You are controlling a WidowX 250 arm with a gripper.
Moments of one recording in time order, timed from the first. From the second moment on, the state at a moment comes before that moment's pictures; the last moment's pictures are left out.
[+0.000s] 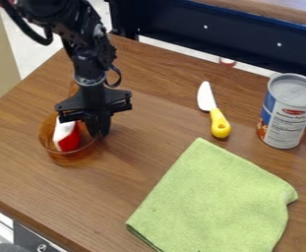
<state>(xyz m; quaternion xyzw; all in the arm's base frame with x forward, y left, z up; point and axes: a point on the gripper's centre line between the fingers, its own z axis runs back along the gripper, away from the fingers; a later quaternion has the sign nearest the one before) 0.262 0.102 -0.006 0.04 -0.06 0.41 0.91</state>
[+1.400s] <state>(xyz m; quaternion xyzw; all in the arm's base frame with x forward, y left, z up) 0.358 0.083 0.036 0.02 0.01 0.74 0.67</state>
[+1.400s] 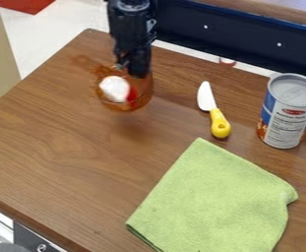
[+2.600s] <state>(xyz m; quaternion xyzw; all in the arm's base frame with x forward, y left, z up) 0.410 0.084 0.011 0.03 -0.03 0.77 0.64</state>
